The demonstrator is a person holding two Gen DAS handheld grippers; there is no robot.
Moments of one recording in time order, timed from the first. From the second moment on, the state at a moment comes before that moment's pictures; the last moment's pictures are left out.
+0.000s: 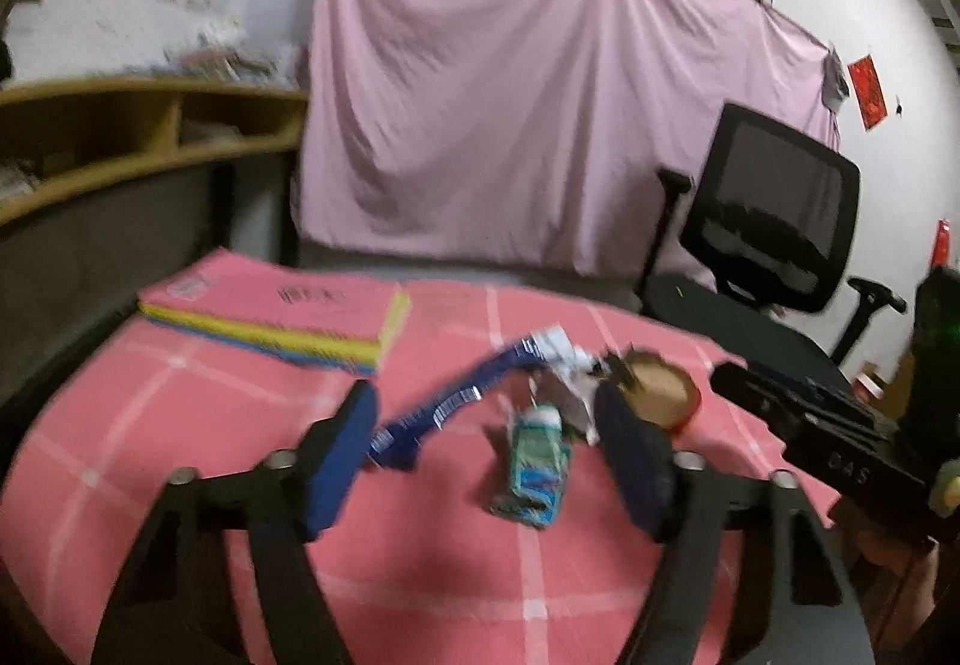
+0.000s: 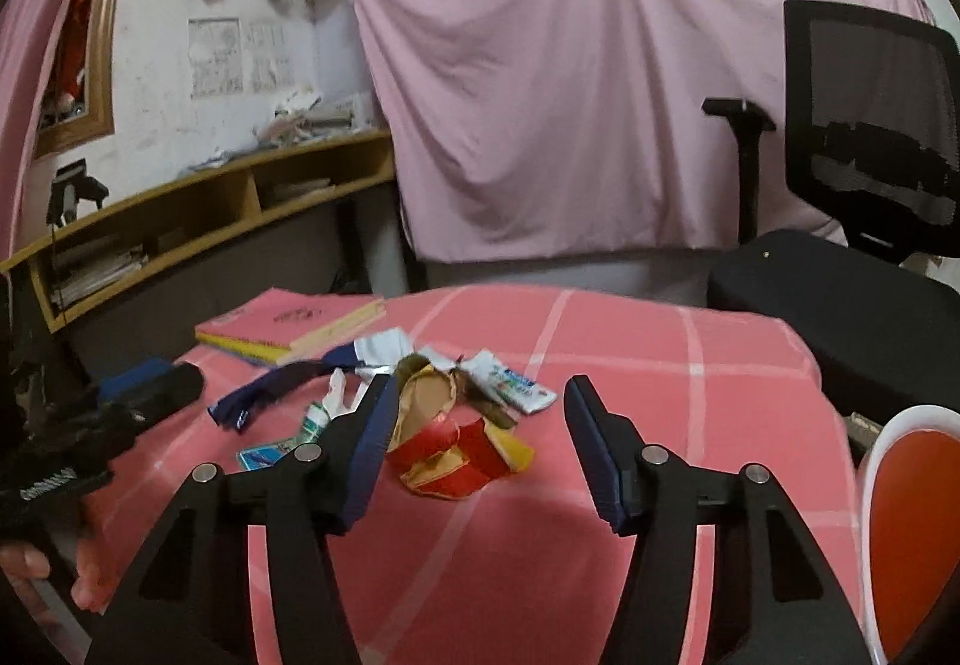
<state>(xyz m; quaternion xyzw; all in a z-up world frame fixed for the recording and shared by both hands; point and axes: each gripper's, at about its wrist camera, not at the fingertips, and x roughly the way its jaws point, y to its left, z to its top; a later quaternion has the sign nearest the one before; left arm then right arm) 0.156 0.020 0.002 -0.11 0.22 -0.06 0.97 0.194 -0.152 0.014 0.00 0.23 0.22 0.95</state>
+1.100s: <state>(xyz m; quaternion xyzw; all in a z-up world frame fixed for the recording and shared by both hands) 0.159 0.003 -0.004 -0.11 0.30 -0.11 0.94 0.171 -0.155 0.012 0.04 0.27 0.28 0.92</state>
